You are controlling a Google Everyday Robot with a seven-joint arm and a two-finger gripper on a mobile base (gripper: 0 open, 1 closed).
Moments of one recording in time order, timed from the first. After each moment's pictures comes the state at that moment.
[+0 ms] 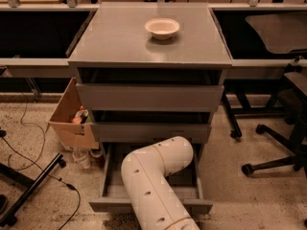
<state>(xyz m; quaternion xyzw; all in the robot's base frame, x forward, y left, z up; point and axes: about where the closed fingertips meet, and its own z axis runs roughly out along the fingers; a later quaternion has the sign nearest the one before) 0.681 0.050 0.106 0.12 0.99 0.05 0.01</state>
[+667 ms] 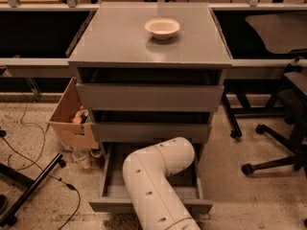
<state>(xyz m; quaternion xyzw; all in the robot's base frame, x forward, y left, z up) 0.682 0.050 0.104 0.12 0.99 0.05 0.01</state>
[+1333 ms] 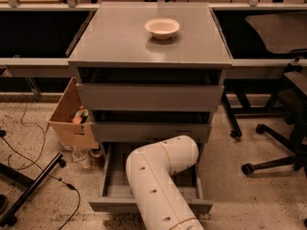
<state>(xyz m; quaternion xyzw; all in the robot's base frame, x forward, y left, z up) 0.680 0.048 0.115 0.12 0.99 0.07 0.02</state>
